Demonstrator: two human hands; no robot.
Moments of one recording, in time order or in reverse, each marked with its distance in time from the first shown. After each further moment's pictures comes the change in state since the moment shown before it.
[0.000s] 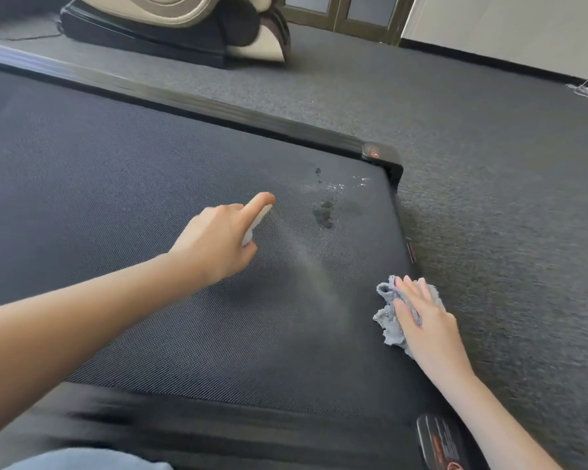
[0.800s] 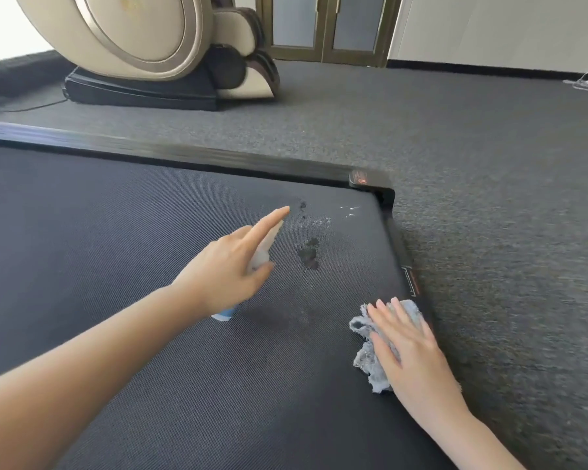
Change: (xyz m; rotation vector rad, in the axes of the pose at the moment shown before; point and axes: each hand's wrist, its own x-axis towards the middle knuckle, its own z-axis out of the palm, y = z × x) left_hand 0.055 0.024 0.009 -0.224 -0.004 0.131; right_hand 0.032 0.011 0.018 -0.095 0.050 -0.240
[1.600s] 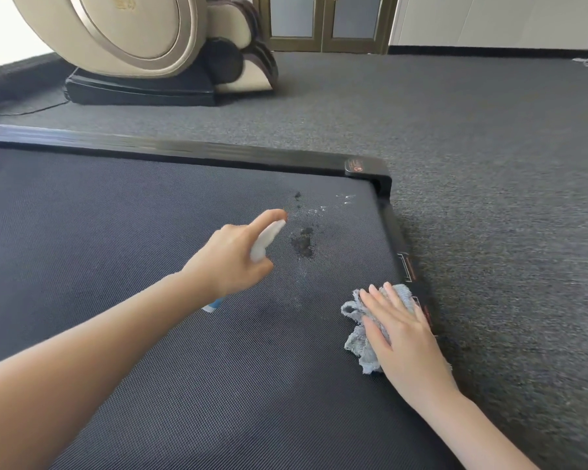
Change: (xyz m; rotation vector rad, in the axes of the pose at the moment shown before) left_hand 0.012 0.016 0.009 0.039 -0.039 -0.072; right_hand 0.001 0.001 0.000 -0.058 0.011 -0.025
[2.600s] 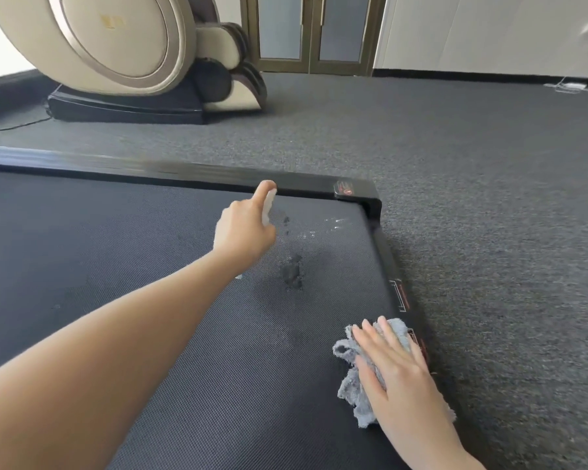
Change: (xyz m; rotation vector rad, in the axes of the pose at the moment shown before) left_hand 0.100 -0.005 0.024 0.064 0.243 -0.261; right_hand 0.003 0.002 0.008 -0.014 0.051 0.007
